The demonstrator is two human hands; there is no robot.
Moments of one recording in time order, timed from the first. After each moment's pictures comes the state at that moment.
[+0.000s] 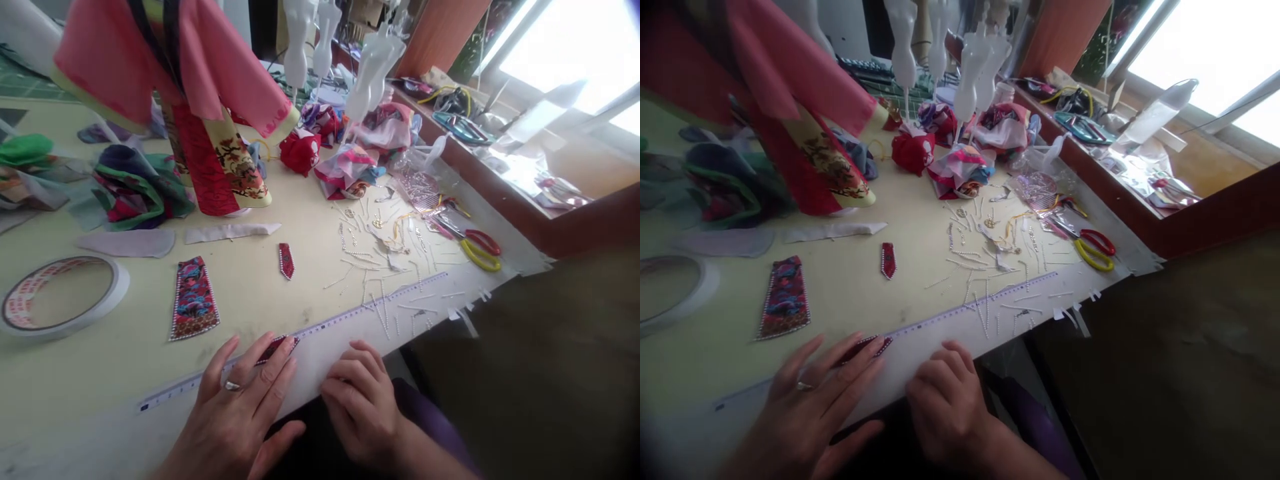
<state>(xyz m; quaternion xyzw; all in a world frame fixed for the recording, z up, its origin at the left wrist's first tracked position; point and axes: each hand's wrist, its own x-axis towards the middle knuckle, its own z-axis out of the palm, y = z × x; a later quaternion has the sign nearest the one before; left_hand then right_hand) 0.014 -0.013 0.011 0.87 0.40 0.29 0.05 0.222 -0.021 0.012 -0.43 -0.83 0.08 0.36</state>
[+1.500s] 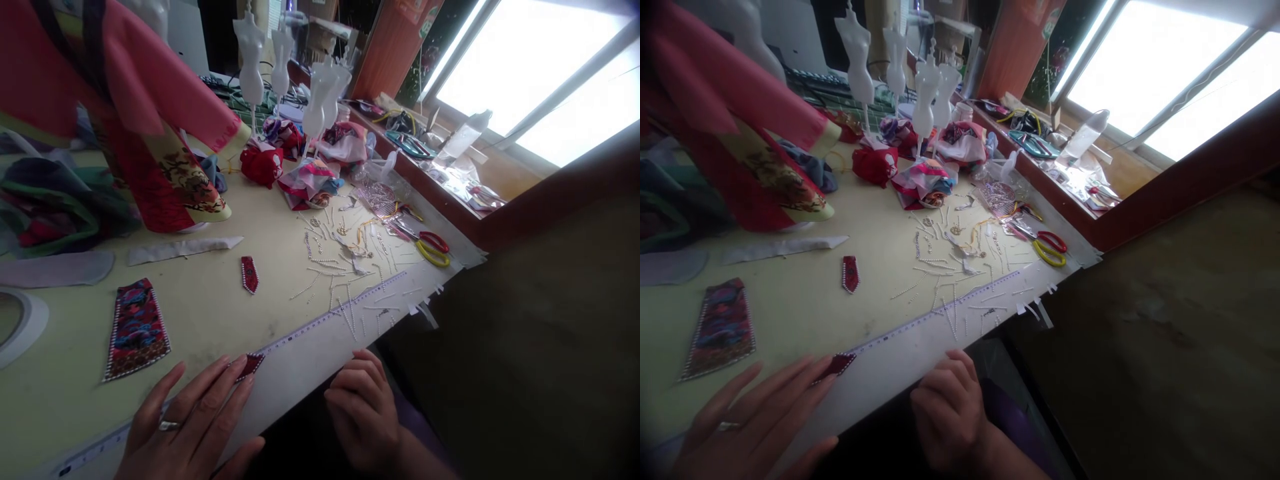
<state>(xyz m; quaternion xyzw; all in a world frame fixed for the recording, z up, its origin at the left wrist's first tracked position) 0.016 -0.010 -0.001 0.83 0.41 0.38 0.01 0.255 -0.036 0.012 -0.45 -0.80 0.01 0.40</state>
